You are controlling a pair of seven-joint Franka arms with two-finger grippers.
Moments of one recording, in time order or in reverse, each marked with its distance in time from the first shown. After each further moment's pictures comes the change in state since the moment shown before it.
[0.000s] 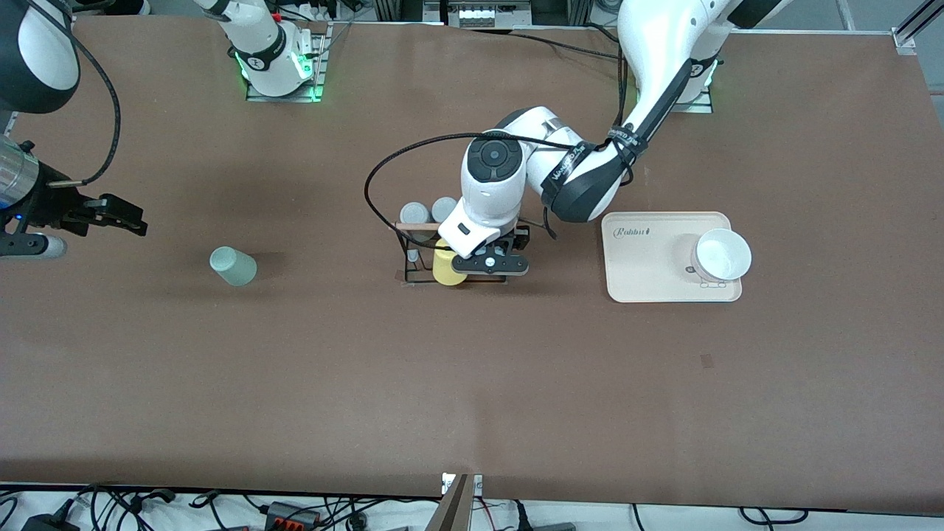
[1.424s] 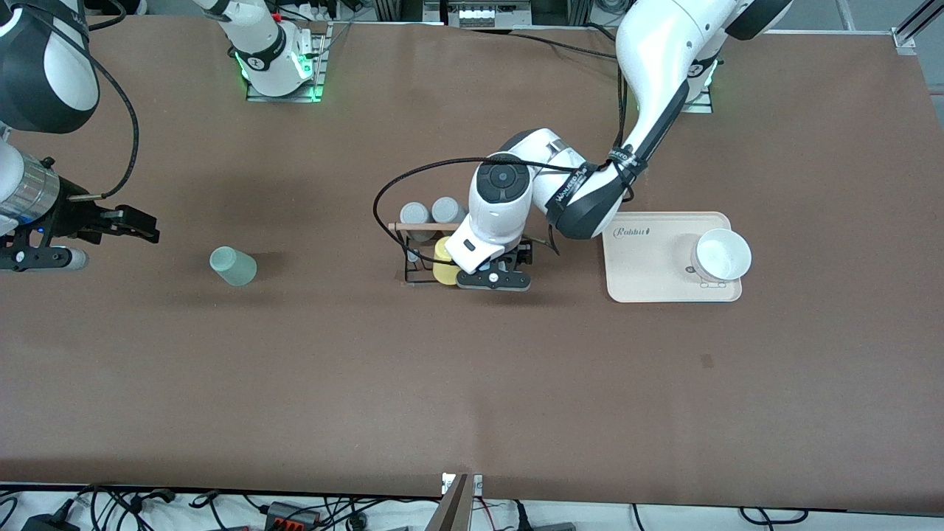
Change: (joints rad) left arm 0.022 0.033 0.013 0.007 0.005 0.037 0.055; right arm 0.014 0.028 0.000 0.000 -0.013 0.008 0.000
